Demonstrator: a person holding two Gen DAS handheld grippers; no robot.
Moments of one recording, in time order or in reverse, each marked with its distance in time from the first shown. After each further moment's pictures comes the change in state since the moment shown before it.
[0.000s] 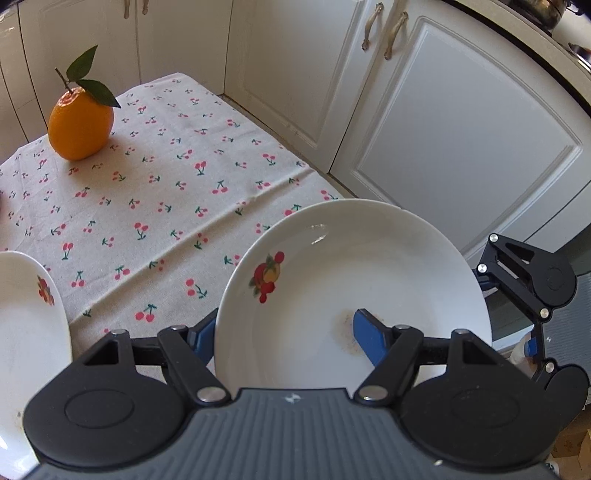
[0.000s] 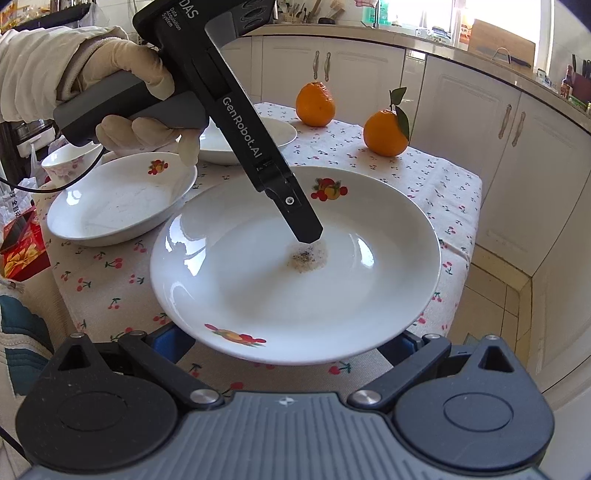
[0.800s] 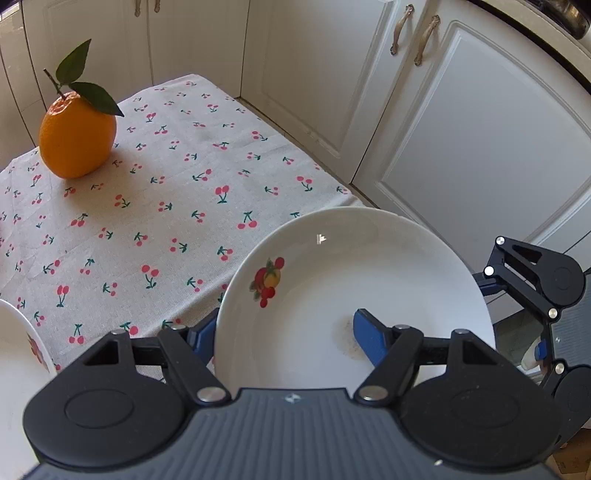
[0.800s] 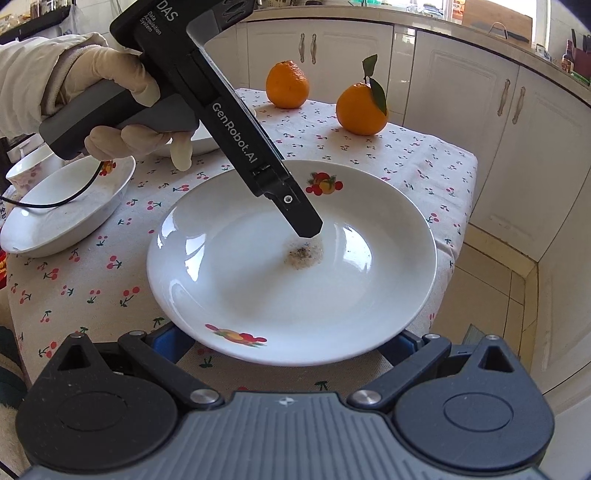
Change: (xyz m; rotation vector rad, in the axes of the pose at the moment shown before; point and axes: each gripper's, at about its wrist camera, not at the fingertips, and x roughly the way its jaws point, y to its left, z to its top) left arm 0.043 0.023 0.030 -0.025 -0.004 0.044; right arm 0.039 -0.052 0.004 0.054 0.041 0.028
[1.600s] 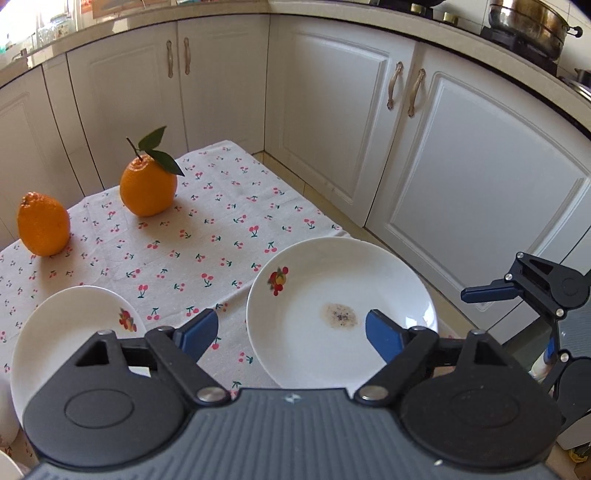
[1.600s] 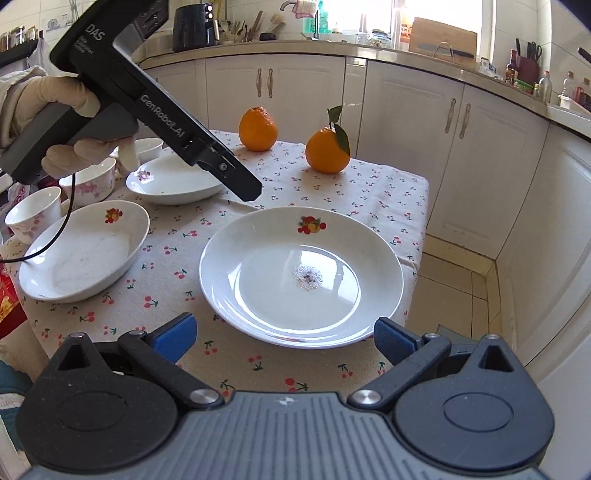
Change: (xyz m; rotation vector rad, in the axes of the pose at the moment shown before) left arm -0.117 -0.022 -0.039 0.019 -0.190 0.102; right arm -0.067 0.060 0.005 0.091 -0.117 -0.172
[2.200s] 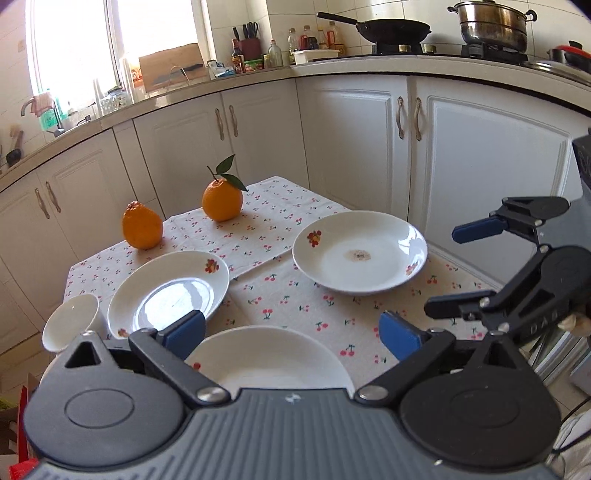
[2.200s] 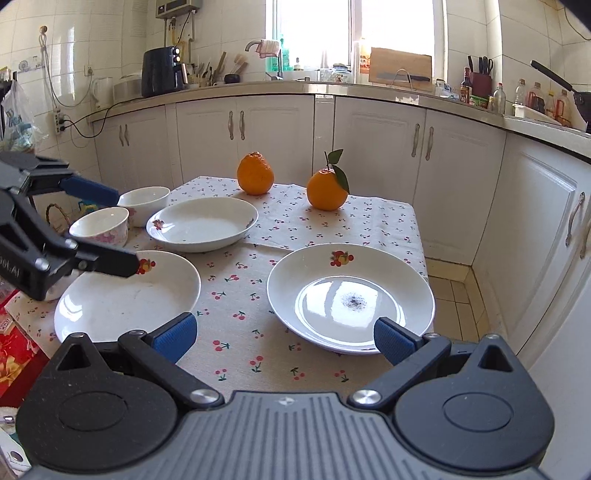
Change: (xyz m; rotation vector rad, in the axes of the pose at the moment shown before) left arm -0.113 -0.031 -0.140 0.082 -0.214 0.215; right arm -0.028 0.079 -0.002 0.123 -0.119 -0.077
